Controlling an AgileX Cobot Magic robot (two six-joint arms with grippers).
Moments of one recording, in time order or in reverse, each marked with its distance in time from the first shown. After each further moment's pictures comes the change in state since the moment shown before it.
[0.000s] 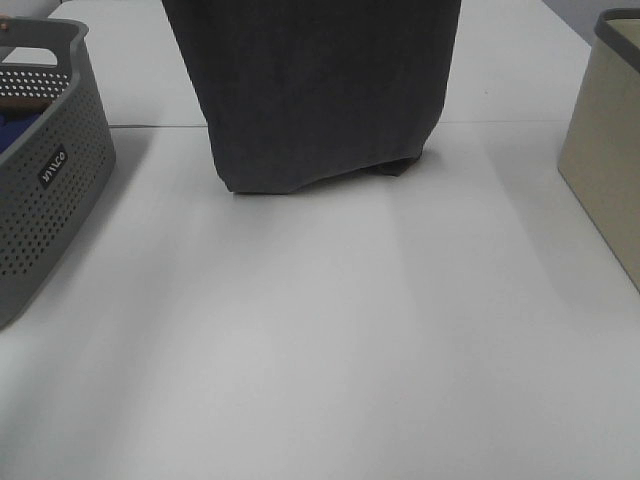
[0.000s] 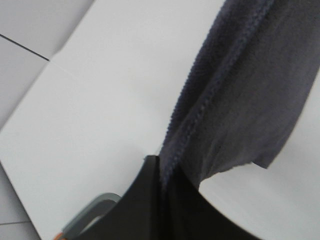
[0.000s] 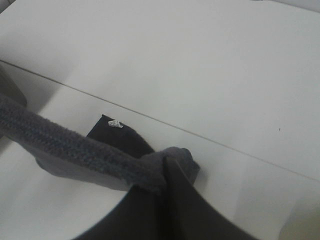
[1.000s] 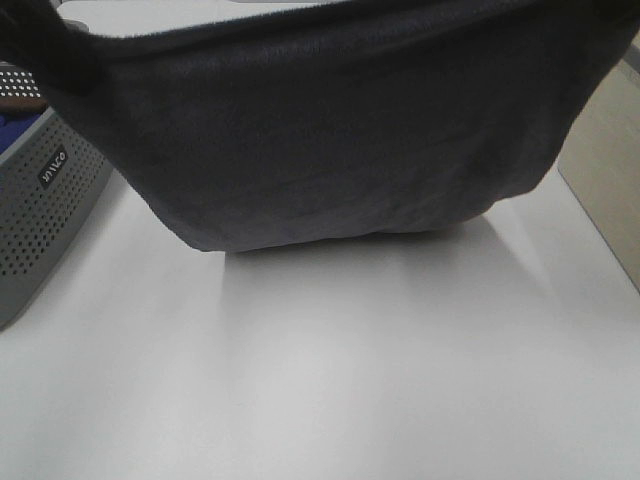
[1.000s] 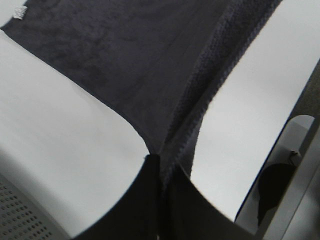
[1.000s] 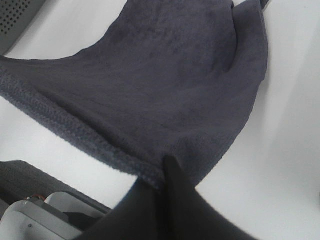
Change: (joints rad) left arm -0.003 -0.515 0.969 -0.339 -0.023 -0.010; right arm 0.008 -0.659 1.018 0.109 0.003 0.034
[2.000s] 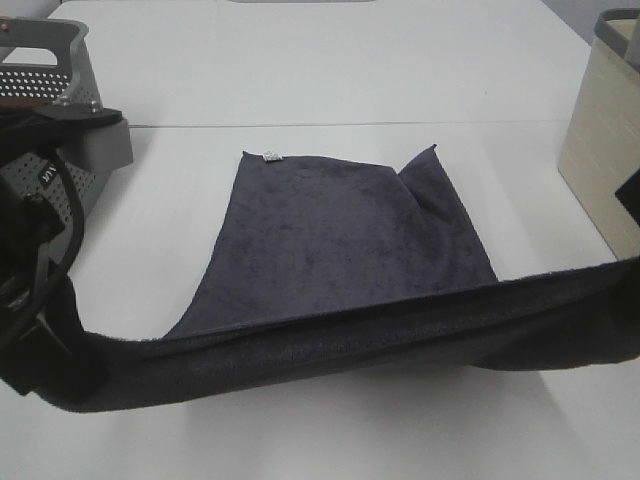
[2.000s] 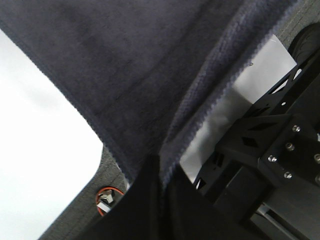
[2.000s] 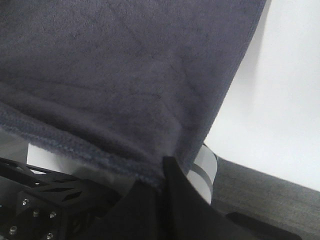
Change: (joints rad) left arm -0.256 -0.092 0.438 -0.019 -0.016 -0.412; right arm -0.002 -0.144 0.501 0.055 -0.005 0.104
